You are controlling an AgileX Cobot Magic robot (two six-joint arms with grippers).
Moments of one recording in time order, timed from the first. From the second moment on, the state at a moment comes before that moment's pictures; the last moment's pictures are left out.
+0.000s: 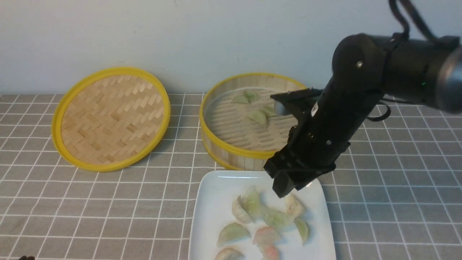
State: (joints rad) right arm 0.50 1.77 -1.43 0.33 1.21 -0.11; left arm -0.06 -0.01 0.03 -0.06 0.37 0.08
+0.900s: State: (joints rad) right arm 0.50 0.34 -0.69 0.10 0.49 0.05; left arm -0.06 -0.01 0.03 -0.06 0.37 0.08
